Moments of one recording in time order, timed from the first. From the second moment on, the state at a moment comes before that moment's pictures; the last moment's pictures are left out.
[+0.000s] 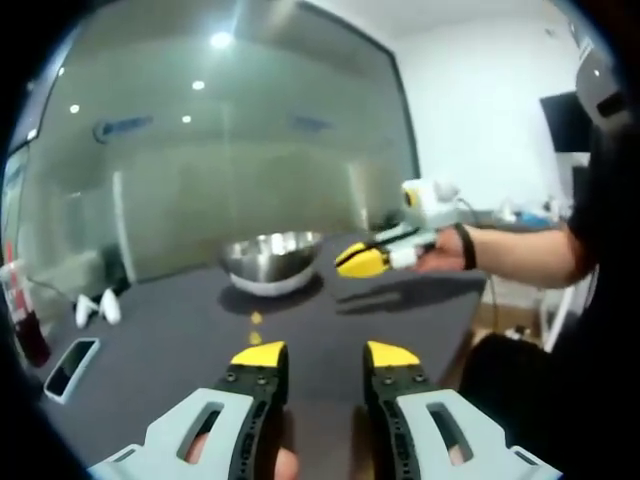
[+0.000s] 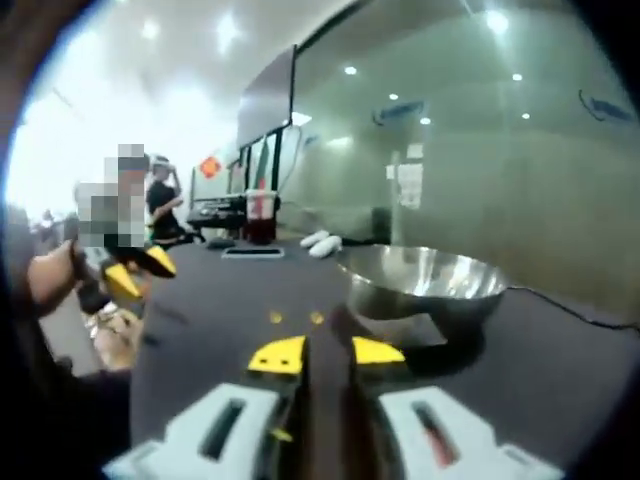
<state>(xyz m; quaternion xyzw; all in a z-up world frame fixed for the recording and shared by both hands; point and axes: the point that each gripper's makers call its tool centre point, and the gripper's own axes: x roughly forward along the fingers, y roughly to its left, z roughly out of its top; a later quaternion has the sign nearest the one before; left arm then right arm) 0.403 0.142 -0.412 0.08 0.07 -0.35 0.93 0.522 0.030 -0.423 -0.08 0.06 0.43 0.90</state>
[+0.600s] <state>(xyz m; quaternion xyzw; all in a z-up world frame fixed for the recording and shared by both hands) 0.401 0.150 -0.415 0.08 0.08 -0.35 0.93 0.555 0.093 -0.456 -0.13 0.10 0.43 0.89</state>
